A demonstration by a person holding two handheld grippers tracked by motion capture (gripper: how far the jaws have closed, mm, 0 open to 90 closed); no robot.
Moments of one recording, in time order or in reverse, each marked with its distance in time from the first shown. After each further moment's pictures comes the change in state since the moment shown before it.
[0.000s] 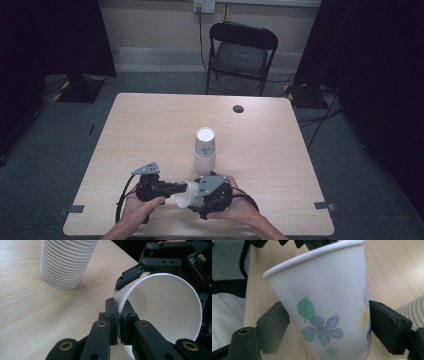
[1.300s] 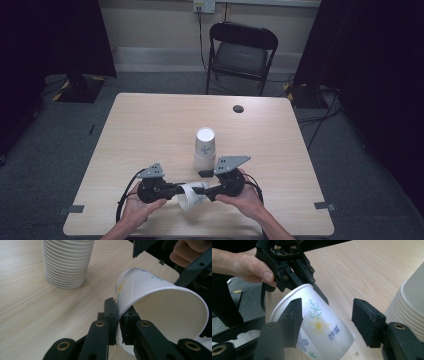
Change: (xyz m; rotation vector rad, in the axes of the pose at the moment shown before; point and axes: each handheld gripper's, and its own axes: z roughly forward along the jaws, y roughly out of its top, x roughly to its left) left arm -0.005 0.002 0.003 0.057 0.066 0.129; right arm -0.036 0.000 -0.034 -0.194 0.102 0.294
